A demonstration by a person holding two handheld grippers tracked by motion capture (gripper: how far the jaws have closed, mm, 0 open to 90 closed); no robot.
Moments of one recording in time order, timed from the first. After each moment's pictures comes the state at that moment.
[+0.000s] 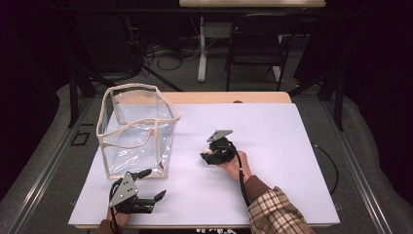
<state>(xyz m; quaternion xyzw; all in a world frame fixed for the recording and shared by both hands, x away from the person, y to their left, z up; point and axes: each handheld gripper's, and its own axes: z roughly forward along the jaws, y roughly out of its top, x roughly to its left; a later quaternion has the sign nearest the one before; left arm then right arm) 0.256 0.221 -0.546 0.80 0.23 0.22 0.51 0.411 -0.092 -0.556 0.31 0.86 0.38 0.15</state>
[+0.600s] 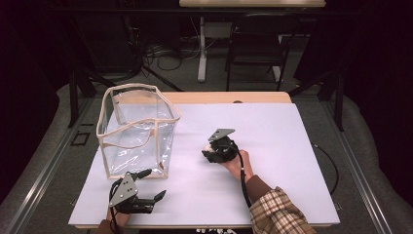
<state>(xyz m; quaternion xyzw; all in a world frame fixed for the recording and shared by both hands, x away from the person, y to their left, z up) 0.256 0.221 -0.546 0.80 0.23 0.22 0.51 0.408 -0.097 -0.544 0.31 0.85 0.38 0.17</state>
